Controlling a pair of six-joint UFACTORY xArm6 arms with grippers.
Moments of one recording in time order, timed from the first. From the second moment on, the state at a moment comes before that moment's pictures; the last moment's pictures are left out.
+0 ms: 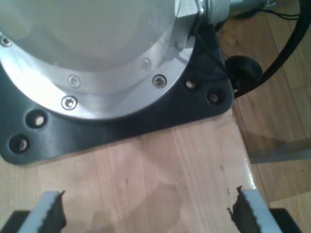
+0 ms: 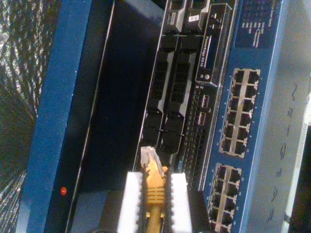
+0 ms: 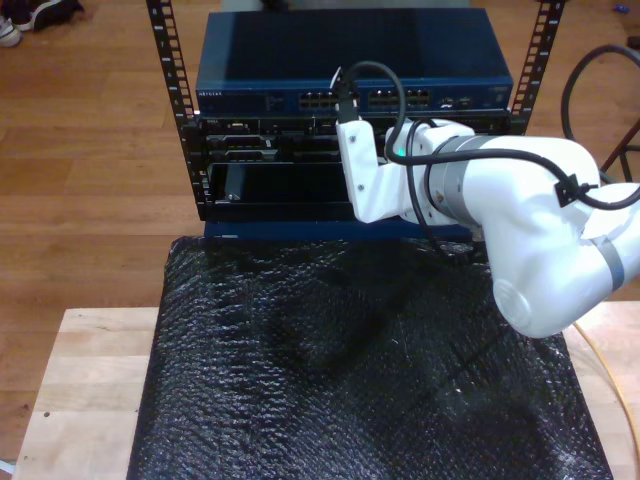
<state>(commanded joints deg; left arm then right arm) 80.1 -27.1 -7.8 5.7 64.2 -180.6 20.1 -10.2 -38.2 -17.8 -6.0 -73.8</state>
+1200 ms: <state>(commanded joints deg) 80.1 -27.0 -7.8 5.7 64.2 -180.6 16.8 -3.9 -36.6 -14.3 -39.5 -73.5</state>
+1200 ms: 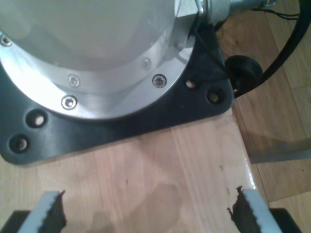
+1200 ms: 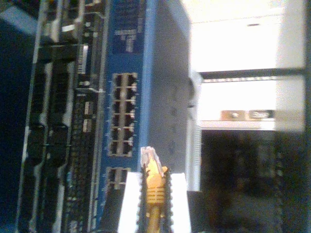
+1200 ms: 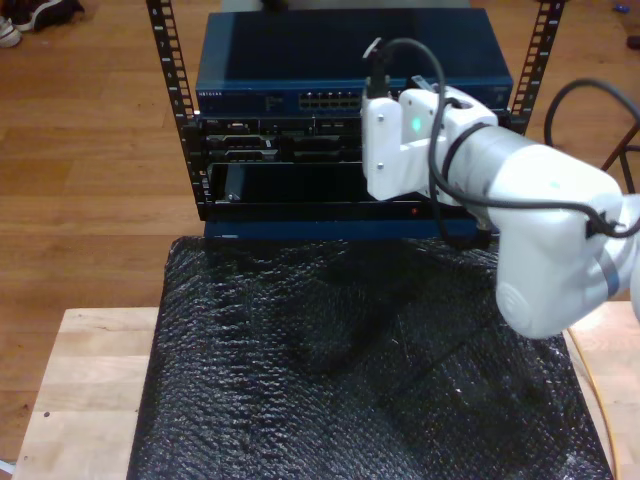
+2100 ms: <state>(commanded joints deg) 80.1 -27.0 -7.8 5.7 64.2 -180.6 15.3 7.3 -37.9 -13.0 -52.2 -73.6</state>
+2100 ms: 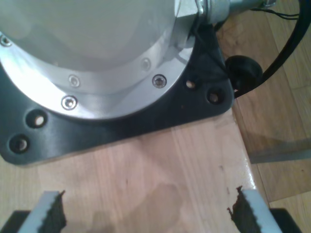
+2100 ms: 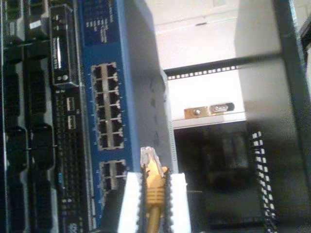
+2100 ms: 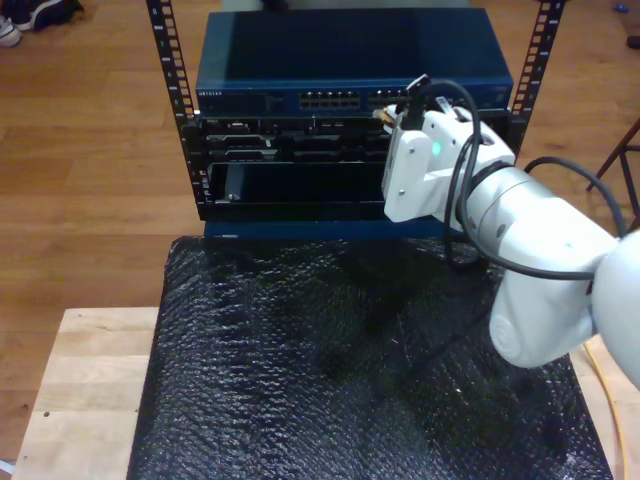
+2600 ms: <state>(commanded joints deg) 80.1 -27.0 -7.8 5.7 64.2 -180.6 16.5 18.2 -47.1 -3.9 -54.3 -76.9</state>
